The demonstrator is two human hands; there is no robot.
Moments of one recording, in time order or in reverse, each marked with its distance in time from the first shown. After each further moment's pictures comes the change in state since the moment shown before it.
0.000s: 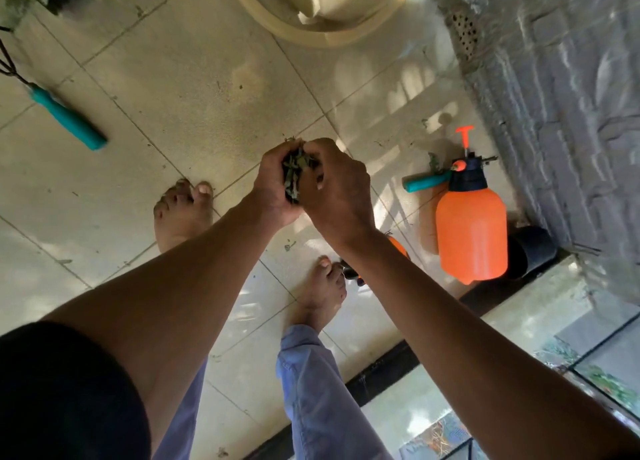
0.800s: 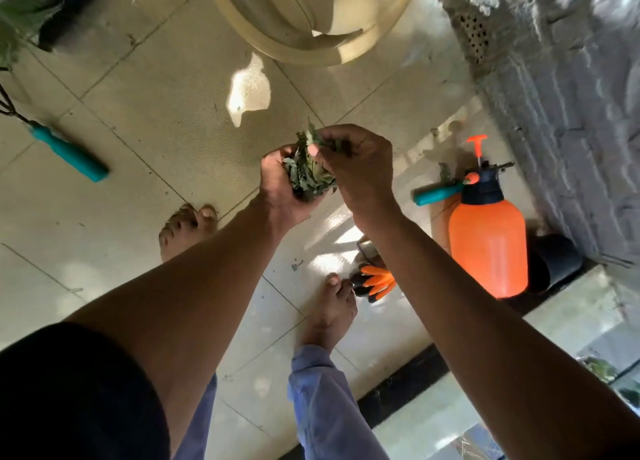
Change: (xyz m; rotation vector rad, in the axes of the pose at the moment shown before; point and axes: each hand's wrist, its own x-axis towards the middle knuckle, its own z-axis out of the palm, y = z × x) left_hand 0.037 0.021 0.021 -0.185 0.104 -0.025; right_hand 0.067 0.041 0.005 0.726 0.045 0.359
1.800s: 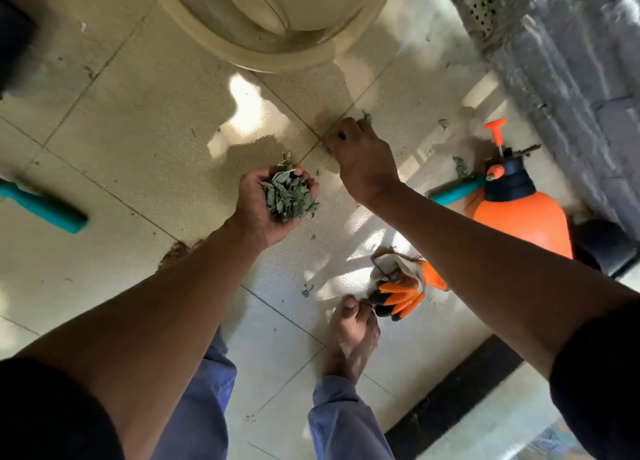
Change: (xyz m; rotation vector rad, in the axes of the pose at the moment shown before) left_hand 0.047 0.025 -0.043 0.133 -0.101 -0.118; right_hand 0.095 0.097 -0.016 -1.287 -0.107 -0.561
